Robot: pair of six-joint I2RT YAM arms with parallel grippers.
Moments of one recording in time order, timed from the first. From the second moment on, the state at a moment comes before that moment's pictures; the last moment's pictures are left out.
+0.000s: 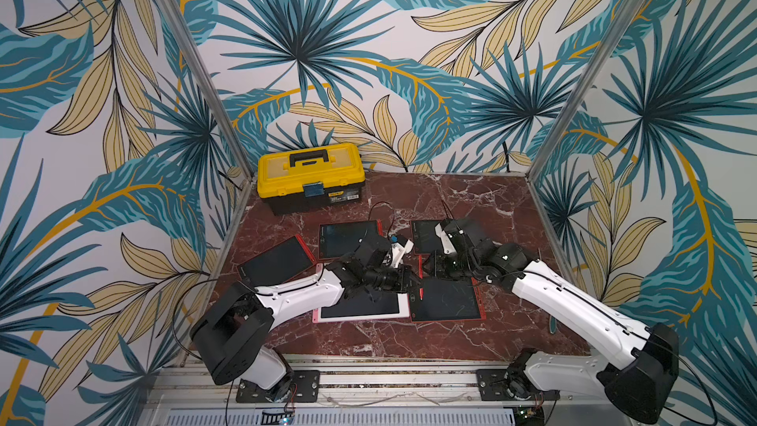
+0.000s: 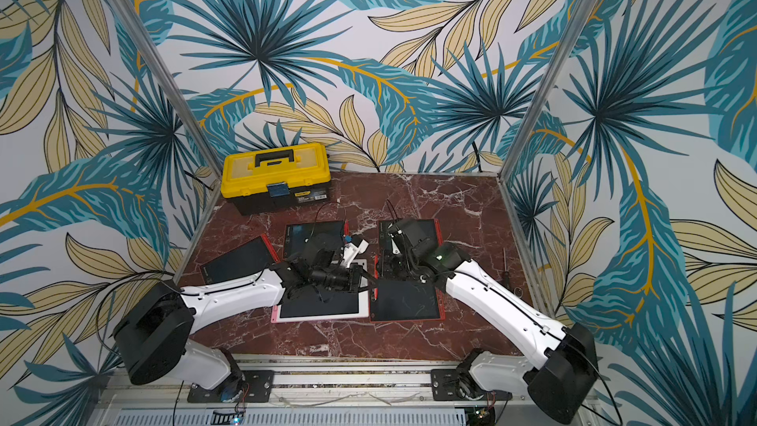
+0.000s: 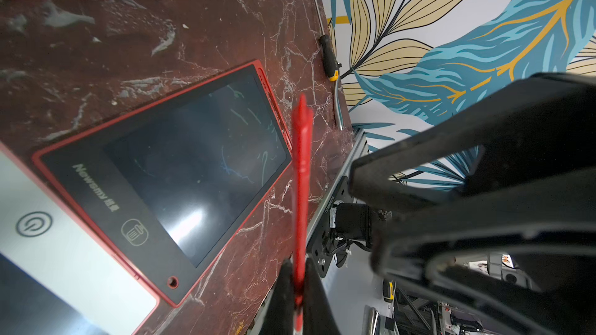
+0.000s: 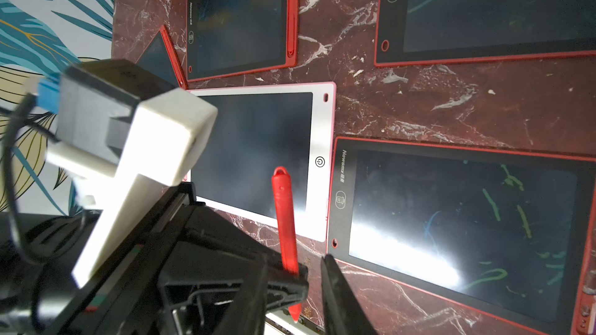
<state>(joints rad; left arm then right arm) -0.80 1.51 0.85 0.09 0.61 -0.84 0.66 1.25 1.08 -0.75 -0.11 0.70</state>
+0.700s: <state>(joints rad) -0.80 1.51 0.86 0.08 0.61 -0.84 0.67 1.32 1.08 -0.70 -0.11 0.70</state>
